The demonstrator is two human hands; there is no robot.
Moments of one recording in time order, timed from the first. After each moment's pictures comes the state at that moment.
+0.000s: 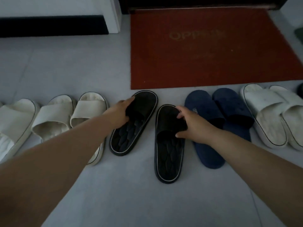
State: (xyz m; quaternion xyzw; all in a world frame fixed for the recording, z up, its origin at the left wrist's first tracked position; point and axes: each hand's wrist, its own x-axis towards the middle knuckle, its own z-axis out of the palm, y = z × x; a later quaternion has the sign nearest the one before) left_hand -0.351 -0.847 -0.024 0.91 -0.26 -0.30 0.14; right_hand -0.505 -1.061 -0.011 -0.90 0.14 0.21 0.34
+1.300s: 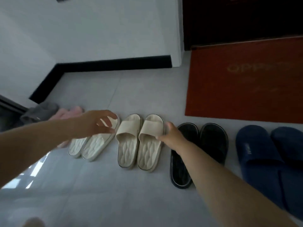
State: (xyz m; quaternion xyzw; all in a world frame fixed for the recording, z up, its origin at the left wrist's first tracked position) left_hand -0.347 -0.666 0.197 0.93 -0.12 -0.31 0.13; right_hand -0.395 -0.893 0.040 -0.80 0.14 0.21 0.54
